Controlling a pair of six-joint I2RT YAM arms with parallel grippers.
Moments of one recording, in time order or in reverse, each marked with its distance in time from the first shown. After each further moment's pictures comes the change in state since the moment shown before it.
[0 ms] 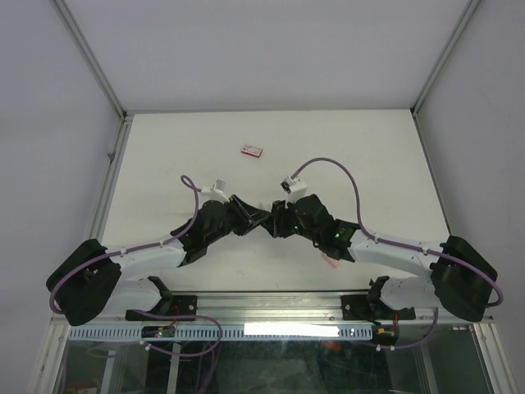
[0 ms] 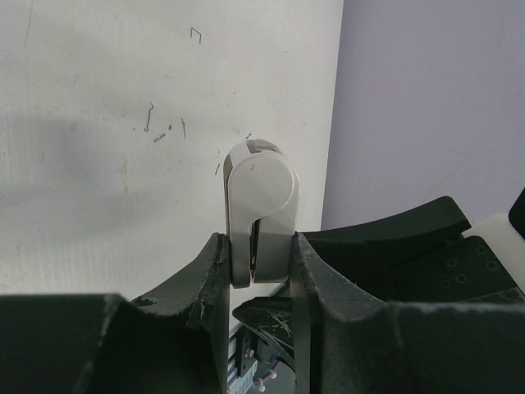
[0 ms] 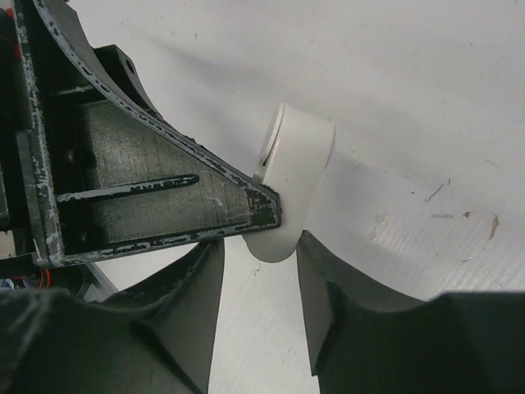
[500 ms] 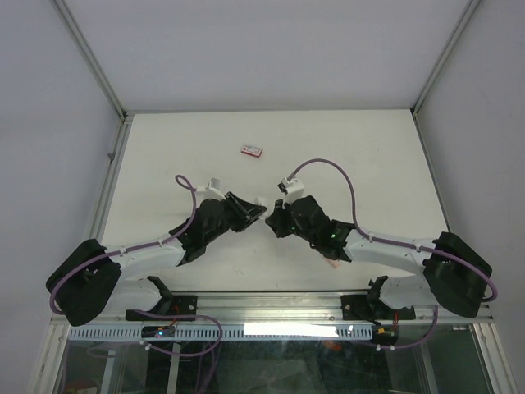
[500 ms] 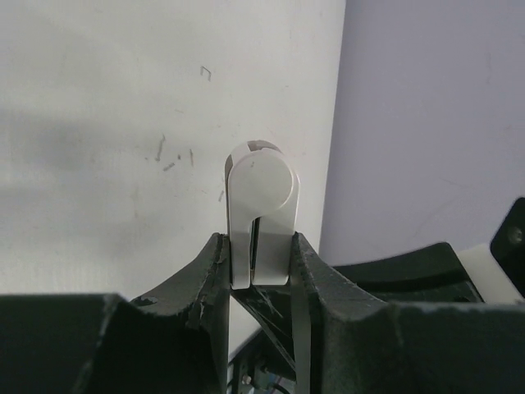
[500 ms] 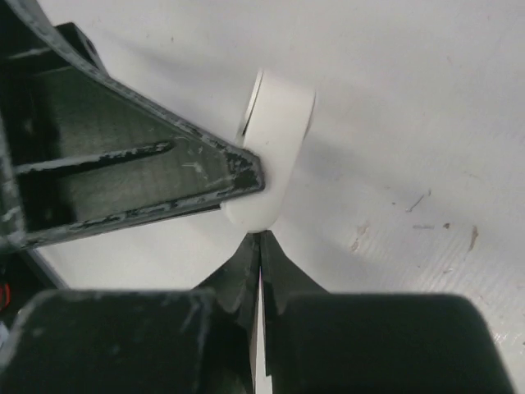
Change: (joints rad) left arm 0.013 0.000 -0.002 0.000 -0.039 -0.010; right arm 0.014 0.051 0.006 0.048 0.062 -0.036
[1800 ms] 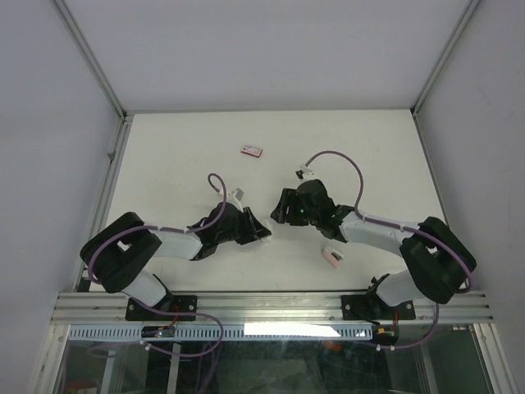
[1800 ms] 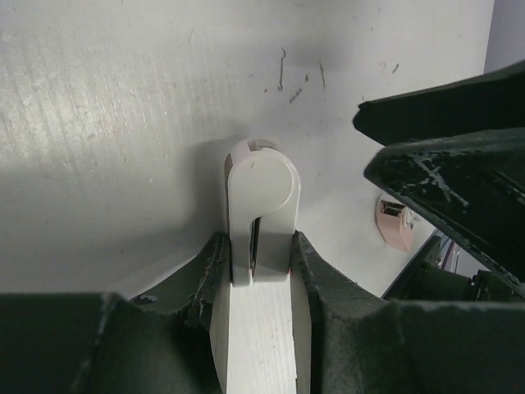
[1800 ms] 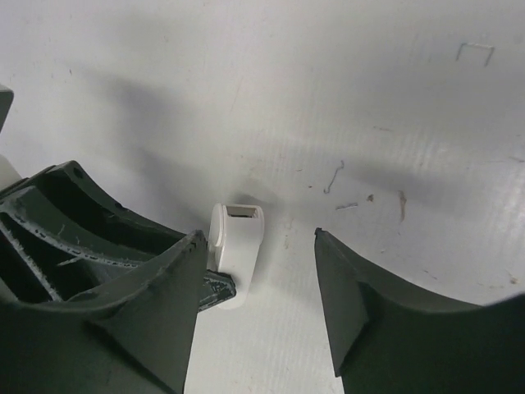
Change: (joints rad) left arm 0.013 0.303 0.028 0.046 0.168 0.327; right arm -0.221 0.127 0.049 -0.134 -0.144 0.204
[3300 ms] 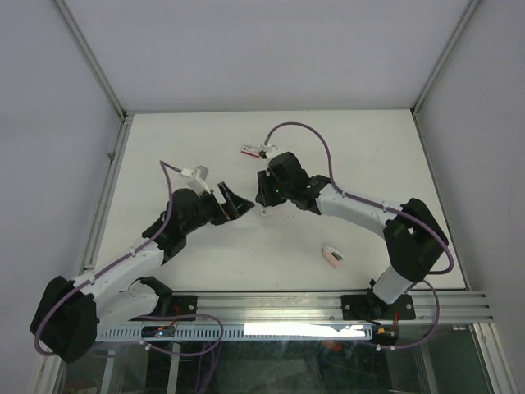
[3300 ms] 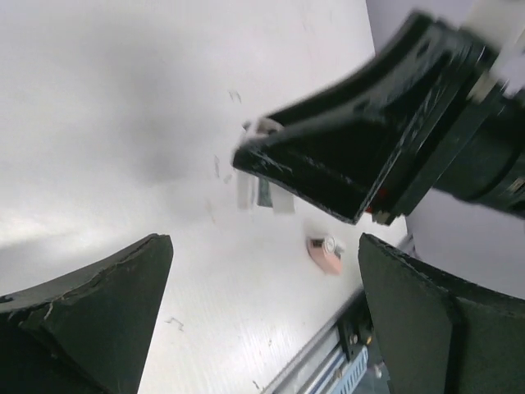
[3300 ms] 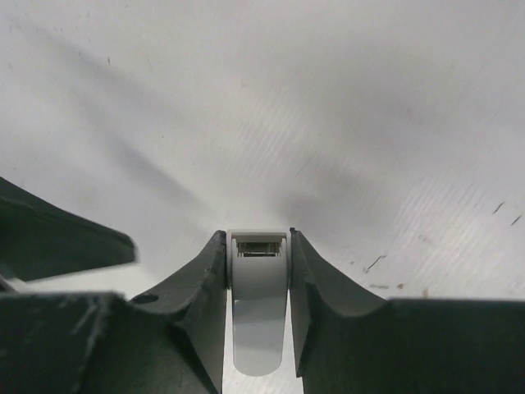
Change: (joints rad) left arm 0.174 -0.515 -0.010 -0.279 0.057 0.141; right arm 0.056 0.206 0.424 -0.270 -0.017 -0.299
